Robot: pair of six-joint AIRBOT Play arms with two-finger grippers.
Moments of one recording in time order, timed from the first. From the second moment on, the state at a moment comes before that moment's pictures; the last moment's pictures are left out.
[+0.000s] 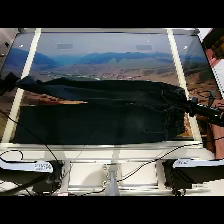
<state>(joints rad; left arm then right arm) 0.54 -1.55 1.40 1.37 -0.80 -1.67 -0.83 -1.58 0.87 -0.43 1.25 0.80</state>
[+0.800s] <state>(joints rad) 0.56 -1.48 1.16 1.57 -0.83 -1.66 -0.83 -1.58 0.87 -0.42 1.08 0.80</state>
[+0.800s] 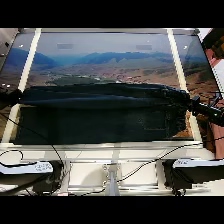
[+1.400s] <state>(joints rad) 0.49 -1.48 1.29 0.93 -0.29 -1.51 -0.83 -1.58 0.87 -0.44 1.10 0.80</state>
